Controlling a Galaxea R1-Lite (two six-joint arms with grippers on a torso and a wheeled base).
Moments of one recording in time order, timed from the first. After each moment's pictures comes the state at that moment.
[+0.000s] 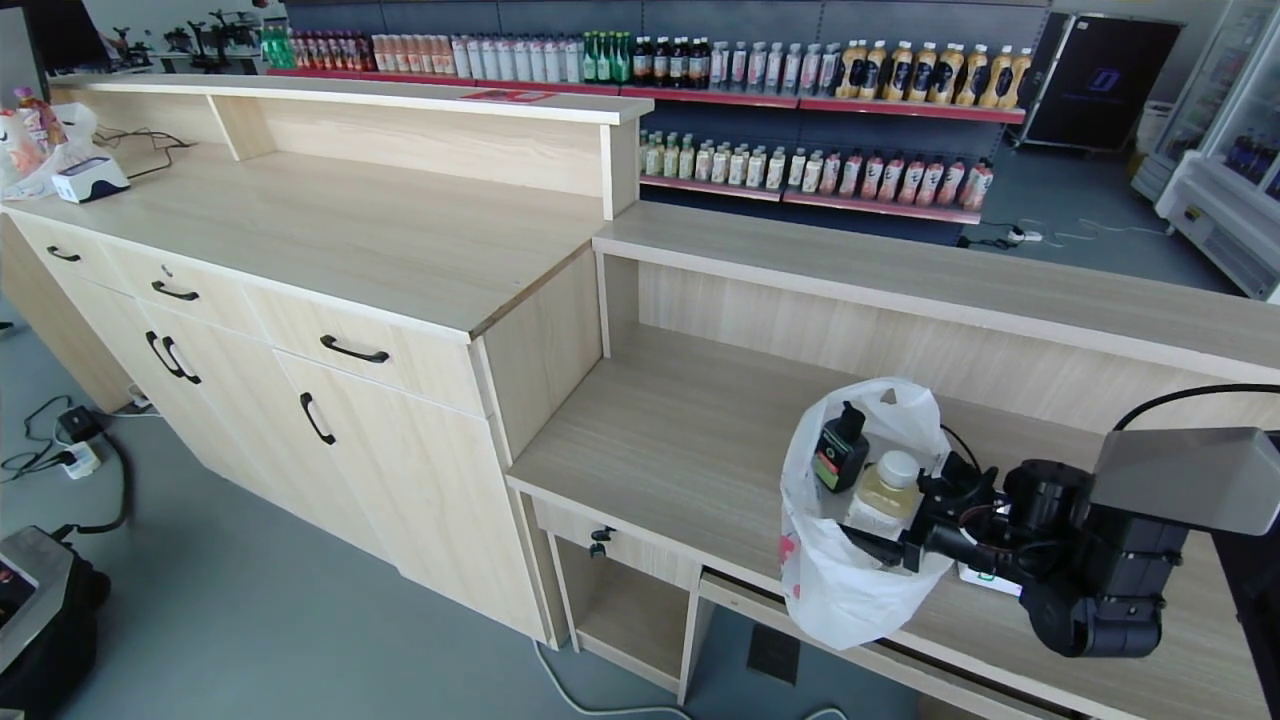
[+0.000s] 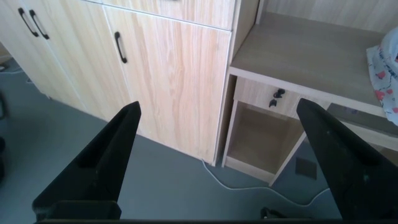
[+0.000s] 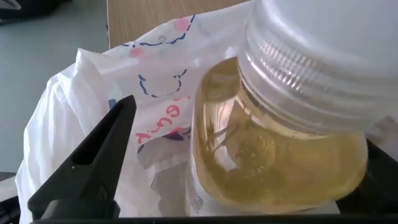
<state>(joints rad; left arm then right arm) 0.00 0.00 0.00 0.00 -0.02 0.00 -0.06 2.52 -0.75 -1.57 0.89 -0.46</state>
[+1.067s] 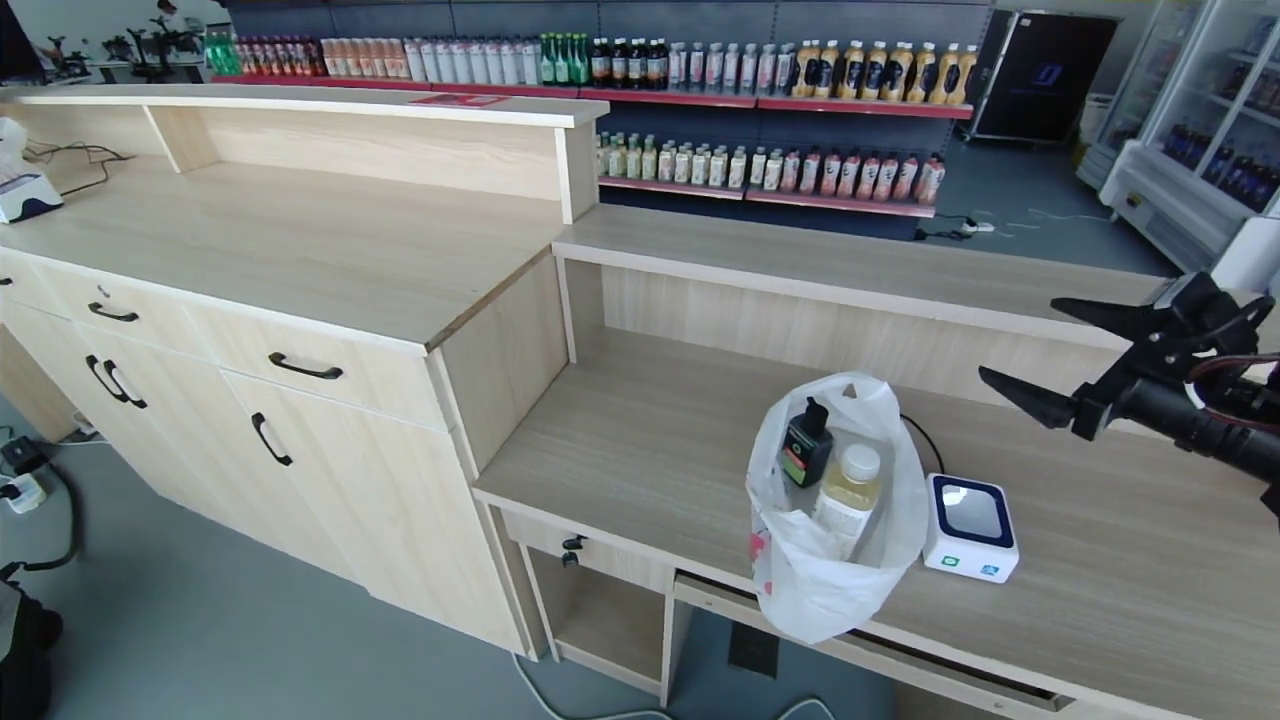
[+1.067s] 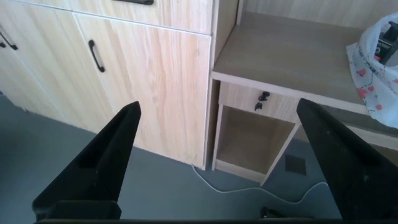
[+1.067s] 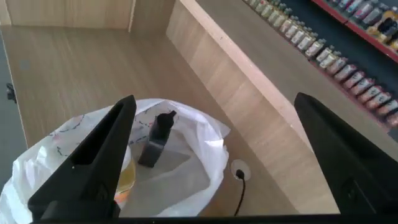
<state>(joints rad) 0.00 0.00 0.00 0.00 -0.02 0.00 -0.23 1.76 -0.67 -1.16 0.71 -0.51</state>
